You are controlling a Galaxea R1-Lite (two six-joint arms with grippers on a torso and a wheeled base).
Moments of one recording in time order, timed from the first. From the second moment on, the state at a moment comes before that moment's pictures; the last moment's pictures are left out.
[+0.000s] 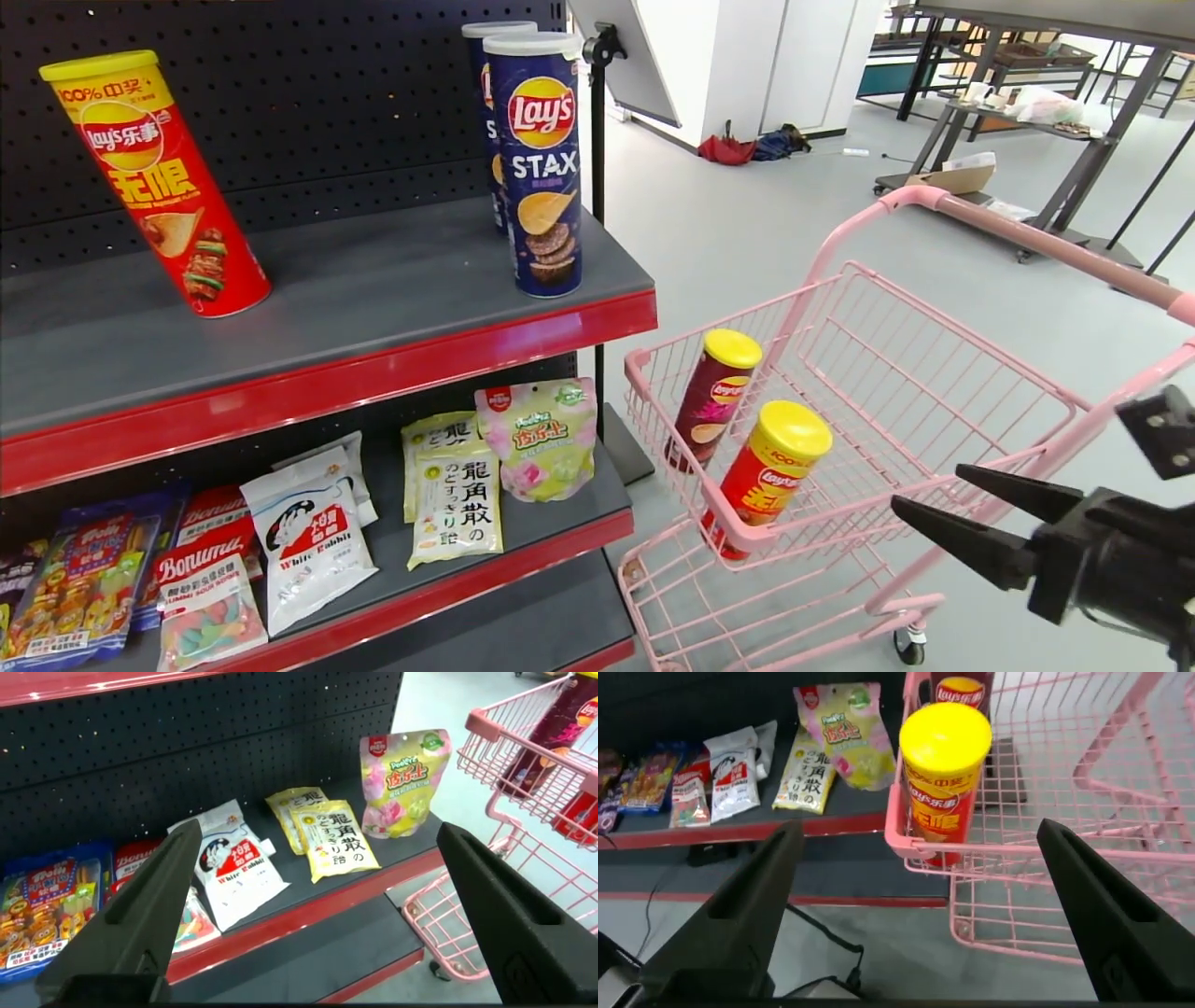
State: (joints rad) left arm 0.00 0.00 0.00 0.00 -0.07 0.02; right arm 0.26 1.24 -0.19 -0.75 0.27 0.14
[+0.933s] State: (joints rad) left arm 0.00 0.00 0.00 0.00 -0.07 0.02; right arm 0.27 1.83 -0.40 -1.02 0.30 0.14
